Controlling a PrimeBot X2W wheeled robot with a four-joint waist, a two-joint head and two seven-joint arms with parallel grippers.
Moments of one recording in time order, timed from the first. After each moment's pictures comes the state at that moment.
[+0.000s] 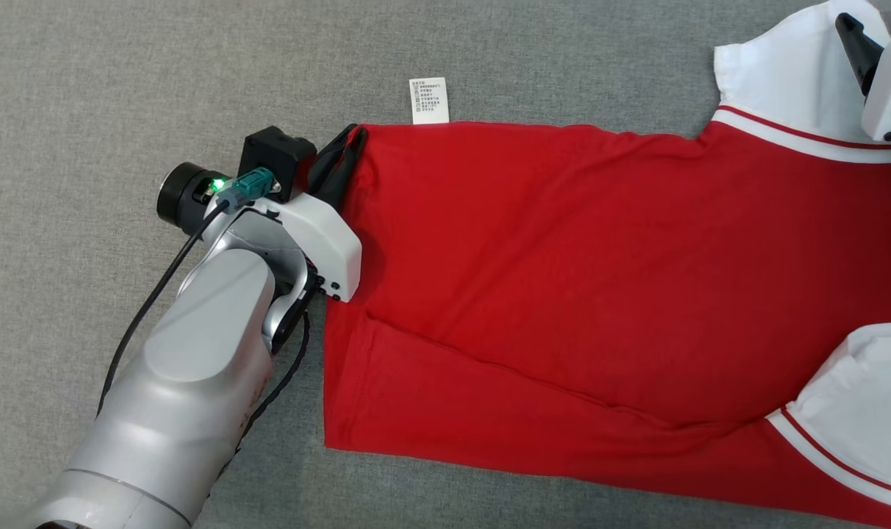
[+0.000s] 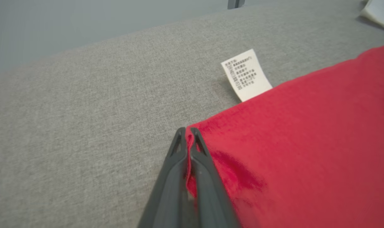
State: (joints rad) left arm -0.84 0.14 -0.60 0.74 -0.42 -0.05 -0.12; right arm -1.08 -0.38 0.24 0.80 0.35 0.13 0.40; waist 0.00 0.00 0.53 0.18
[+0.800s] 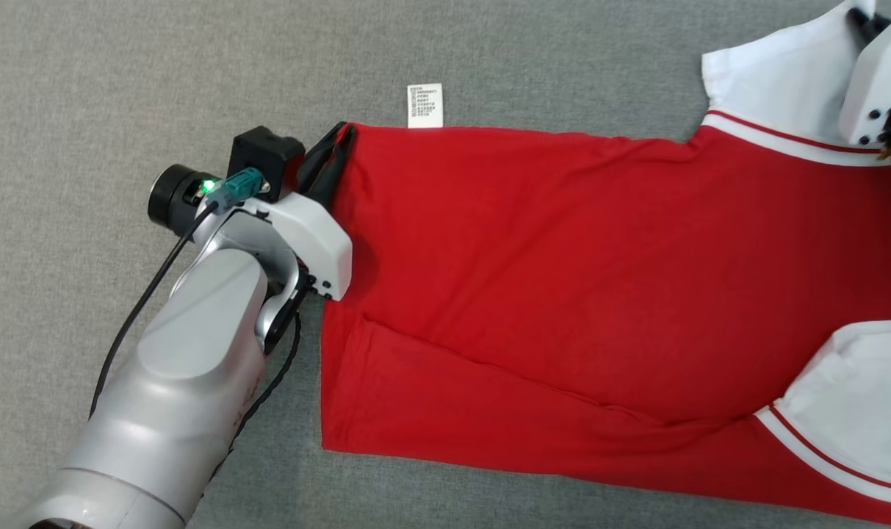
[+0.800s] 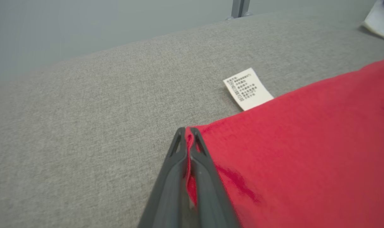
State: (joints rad) left arm -0.86 0.14 -0.61 0.79 -0.44 -0.05 -0.16; right arm -1.16 -0.37 0.37 0.98 0.39 0.13 0.25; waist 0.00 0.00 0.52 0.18
